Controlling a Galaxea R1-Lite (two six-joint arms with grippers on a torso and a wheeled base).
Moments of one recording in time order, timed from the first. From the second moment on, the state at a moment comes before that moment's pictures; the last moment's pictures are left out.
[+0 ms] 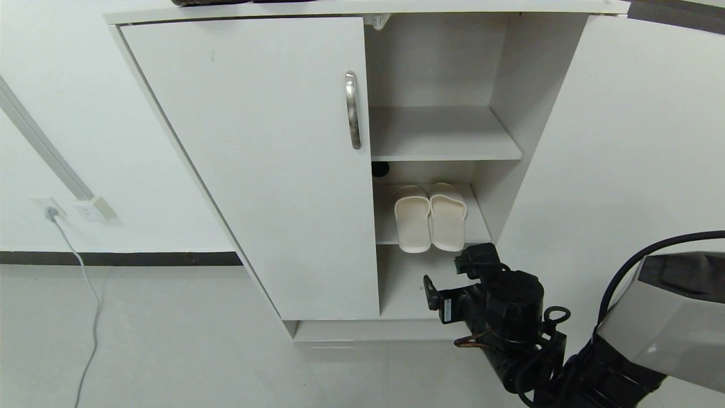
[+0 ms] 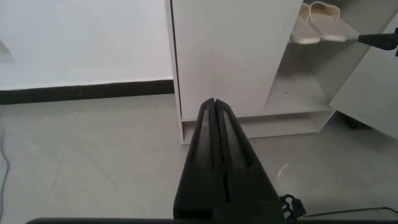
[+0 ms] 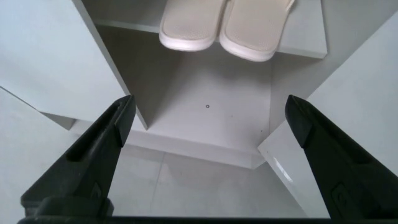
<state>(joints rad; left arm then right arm) 0.00 0.00 0.00 0.00 -0.05 0.02 0.77 2.12 -0.66 -1.32 -0.57 0.06</state>
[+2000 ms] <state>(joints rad) 0.00 0.00 0.00 0.00 -0.05 0.01 0.76 2.11 -0.53 -1.43 -0.51 0.00</state>
